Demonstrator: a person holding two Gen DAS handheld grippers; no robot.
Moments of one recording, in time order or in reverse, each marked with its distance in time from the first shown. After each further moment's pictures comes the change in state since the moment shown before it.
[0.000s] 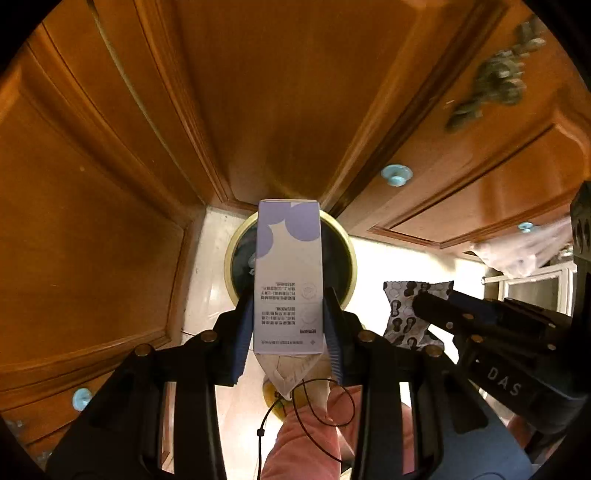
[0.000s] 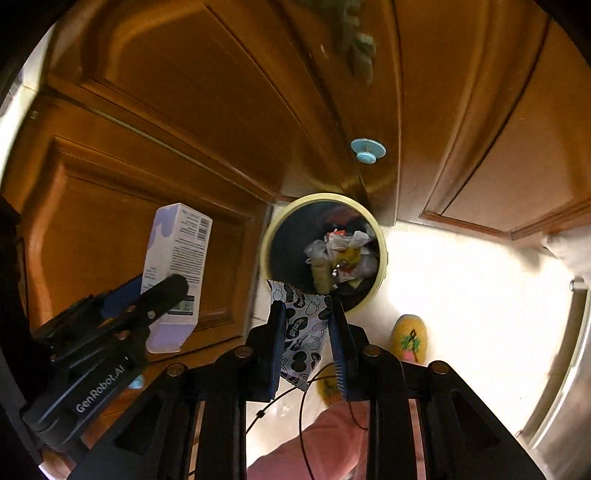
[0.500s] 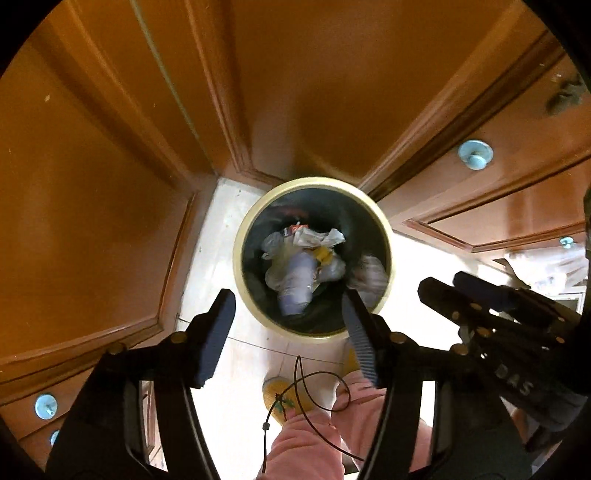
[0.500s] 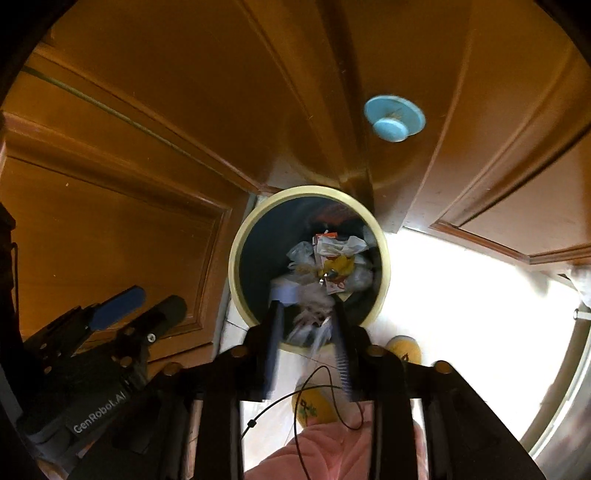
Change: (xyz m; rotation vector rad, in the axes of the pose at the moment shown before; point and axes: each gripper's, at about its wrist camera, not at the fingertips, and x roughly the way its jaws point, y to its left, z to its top) left arm 0.090 0.035 -0.004 -0.098 0.072 0.036; right arm 0.084 -0.008 0.035 -0.066 0.023 -0.028
